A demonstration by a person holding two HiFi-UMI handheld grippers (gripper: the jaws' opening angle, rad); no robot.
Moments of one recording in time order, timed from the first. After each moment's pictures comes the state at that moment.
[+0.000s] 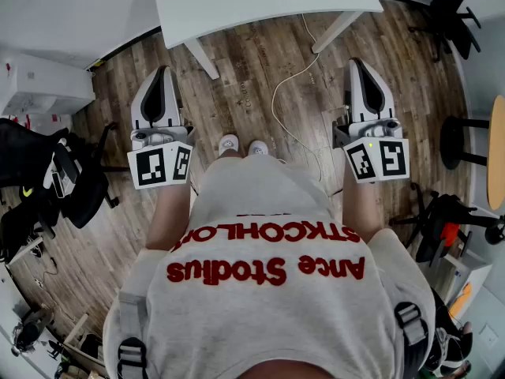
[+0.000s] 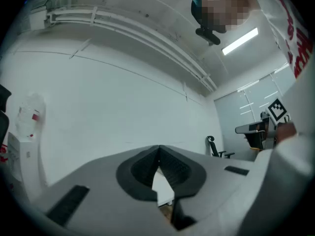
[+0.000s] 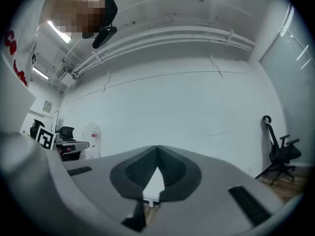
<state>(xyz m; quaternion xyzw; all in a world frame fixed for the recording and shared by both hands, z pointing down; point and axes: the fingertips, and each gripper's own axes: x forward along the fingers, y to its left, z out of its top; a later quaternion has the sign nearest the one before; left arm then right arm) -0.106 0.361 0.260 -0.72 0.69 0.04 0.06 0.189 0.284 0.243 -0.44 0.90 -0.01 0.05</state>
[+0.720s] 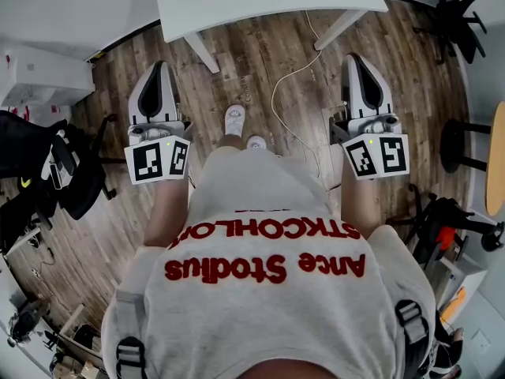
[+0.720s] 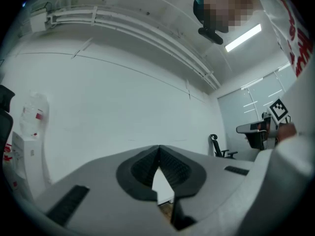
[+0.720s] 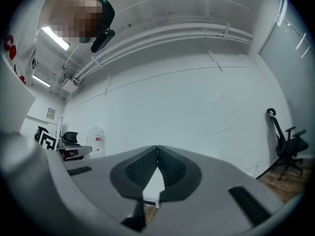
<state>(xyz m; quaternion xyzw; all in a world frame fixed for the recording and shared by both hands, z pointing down) -0.108 0.356 0.263 -0.71 0.71 0.04 0.05 0.184 0.275 0.244 -0.41 0.91 -0.03 0.07</state>
